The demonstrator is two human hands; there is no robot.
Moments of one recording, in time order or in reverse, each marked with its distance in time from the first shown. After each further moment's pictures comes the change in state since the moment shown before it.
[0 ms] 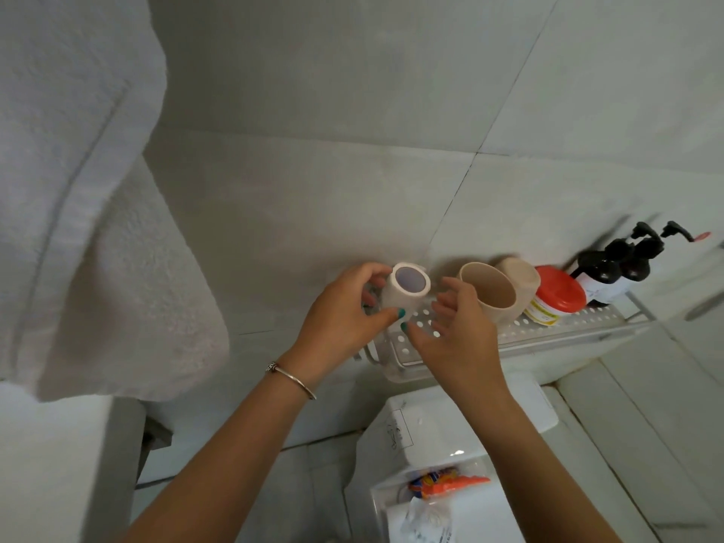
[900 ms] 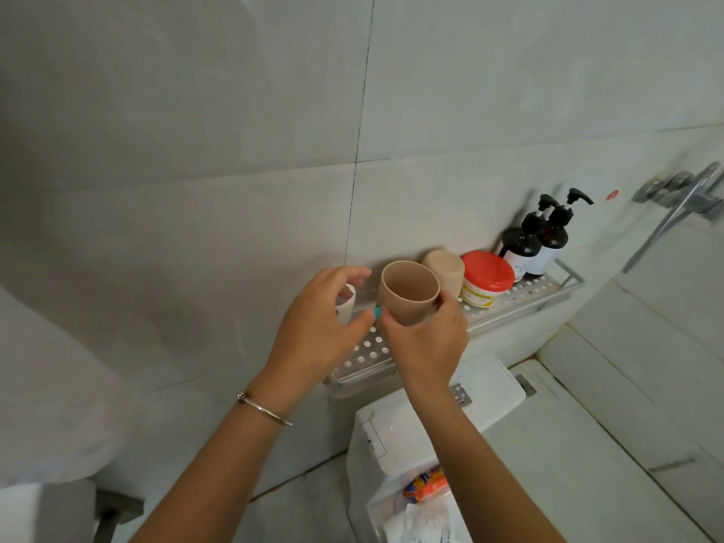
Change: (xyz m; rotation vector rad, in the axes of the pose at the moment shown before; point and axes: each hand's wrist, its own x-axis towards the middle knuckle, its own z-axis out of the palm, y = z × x) left_hand 0.007 0.051 0.035 0.072 0.017 0.204; right_hand 0.026 0.062 0.003 0.011 0.546 0.254
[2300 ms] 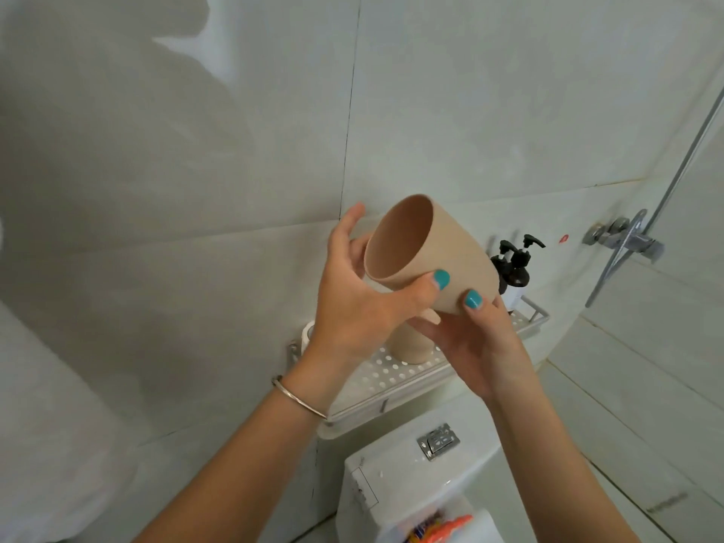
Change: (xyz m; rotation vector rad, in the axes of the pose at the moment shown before) left_hand 0.027 0.105 -0.008 -0.678 0.063 0.002; right_hand 0.040 -0.063 -0.120 1.289 -0.788 0.010
